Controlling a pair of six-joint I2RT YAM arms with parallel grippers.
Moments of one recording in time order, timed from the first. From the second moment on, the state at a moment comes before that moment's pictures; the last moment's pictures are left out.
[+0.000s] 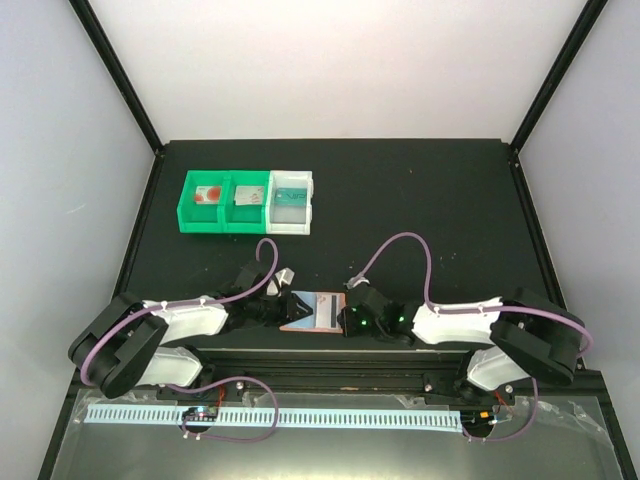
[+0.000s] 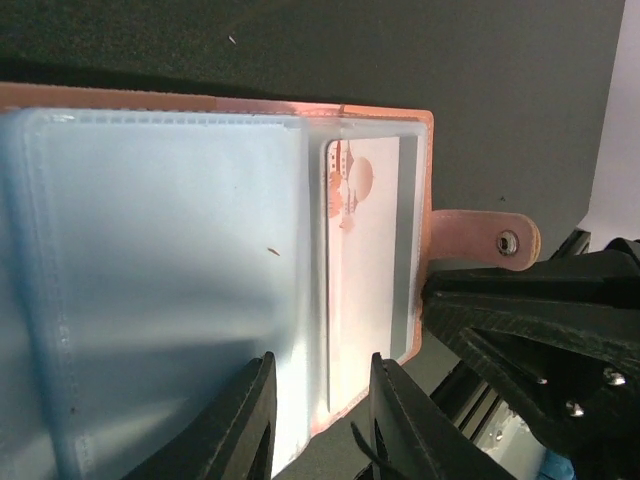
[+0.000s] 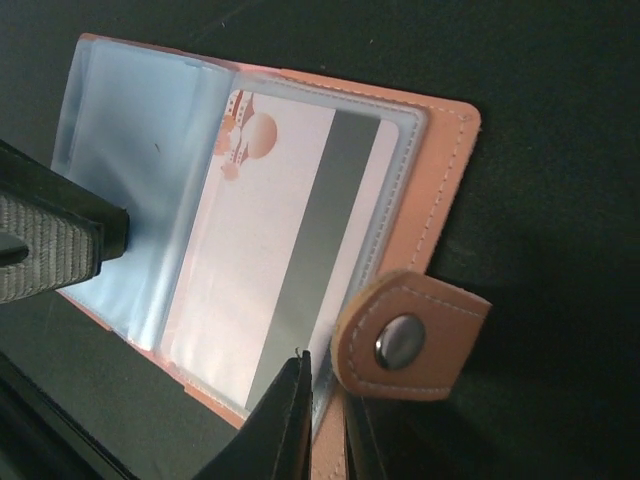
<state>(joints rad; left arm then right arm) -0.62 1.31 0.31 0.18 0.56 -0.89 1.08 1.44 0.49 0.08 0.02 0.86</state>
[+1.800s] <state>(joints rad) -0.70 1.32 0.23 0.39 0.49 -1.07 1.08 1.51 0.47 0.24 0.07 0.90</state>
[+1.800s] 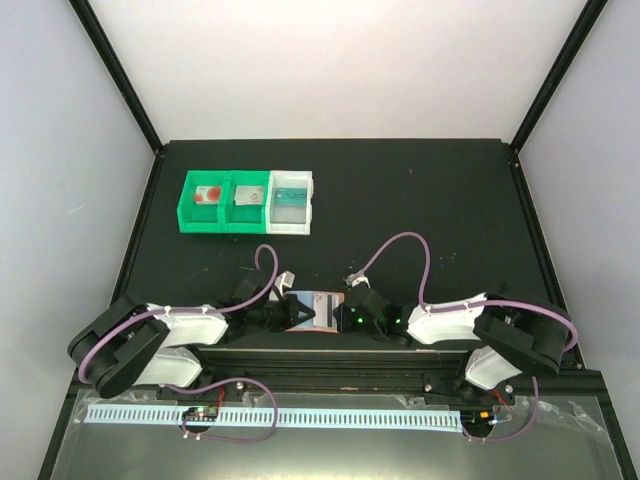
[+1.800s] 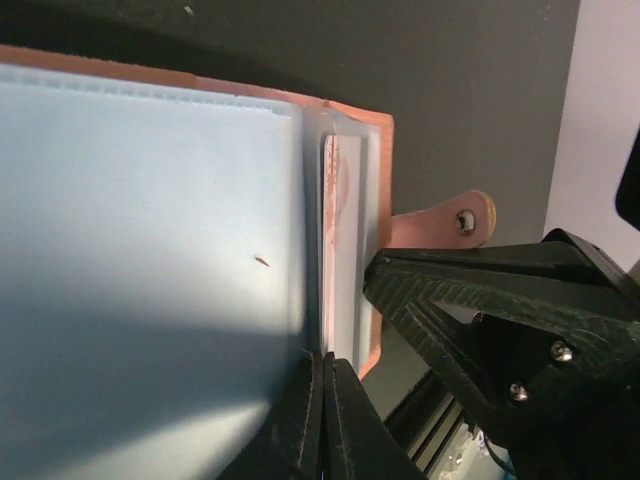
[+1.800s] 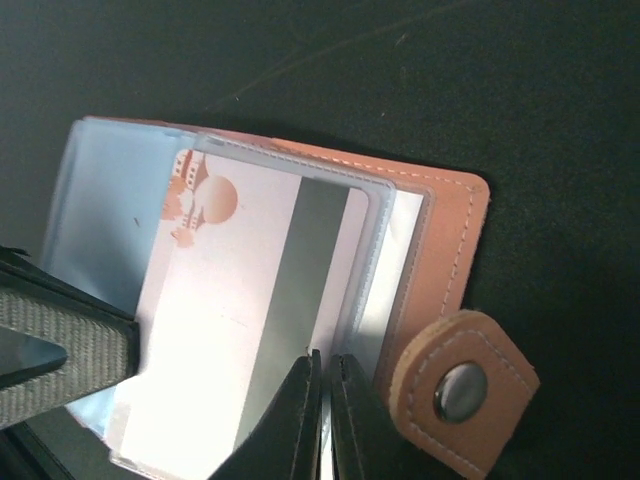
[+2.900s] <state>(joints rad) -0.64 1.23 0.24 0.22 0.50 -0.96 1.08 1.46 0.44 0.21 0.08 0.88</state>
